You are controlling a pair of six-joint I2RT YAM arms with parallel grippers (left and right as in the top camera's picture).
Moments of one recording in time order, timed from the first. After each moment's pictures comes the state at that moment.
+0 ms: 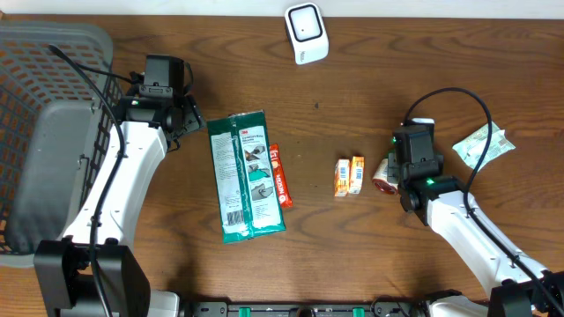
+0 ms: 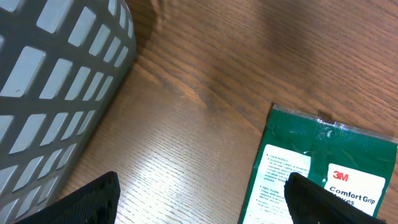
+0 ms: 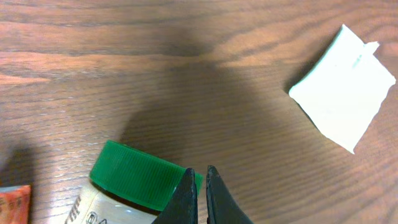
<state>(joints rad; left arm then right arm) -0.08 1.60 1.28 -0.82 -0.25 -0.48 0.23 1.39 0.69 -0.28 0.42 0.19</state>
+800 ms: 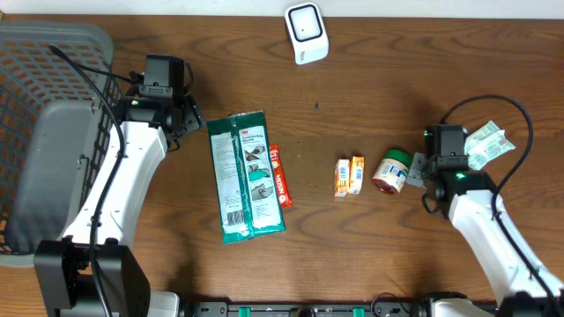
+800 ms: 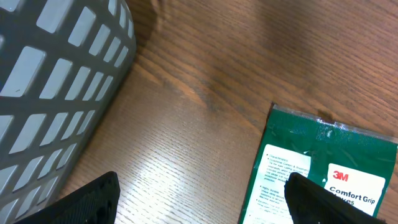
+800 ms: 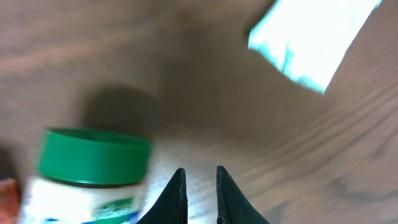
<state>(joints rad) -0.08 1.60 1.28 -0.82 -0.25 -0.48 0.06 1.35 0.75 -0.51 0.27 0.35</state>
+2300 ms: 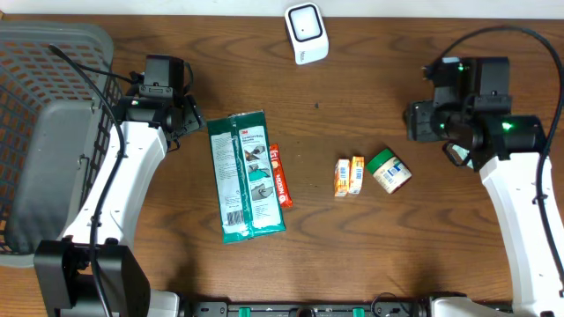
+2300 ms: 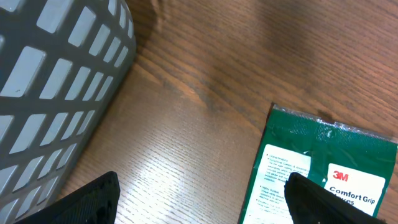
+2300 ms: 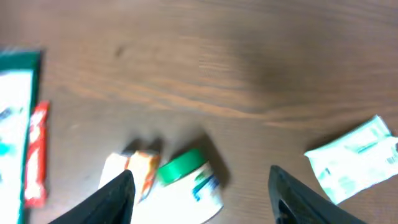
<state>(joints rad) -0.08 1.60 1.28 -0.82 -0.25 -0.48 0.09 1.41 1.38 -0.96 -0.09 -0.07</state>
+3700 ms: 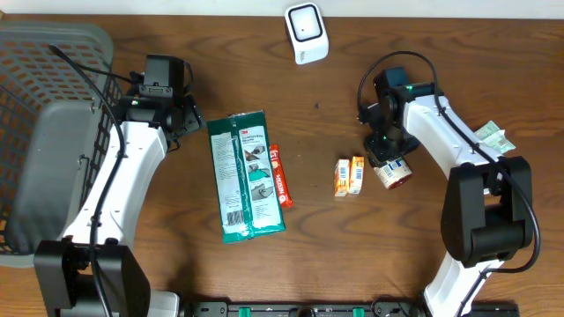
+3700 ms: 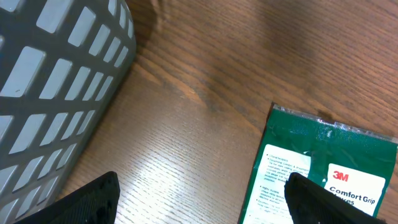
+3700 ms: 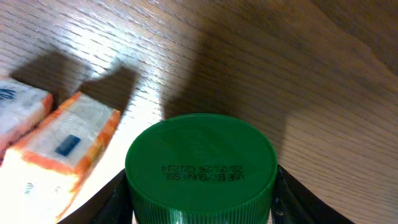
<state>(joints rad) -0.08 1.60 1.28 -0.82 -0.25 -0.48 0.20 1.96 1.39 -1.02 0.05 -0.27</state>
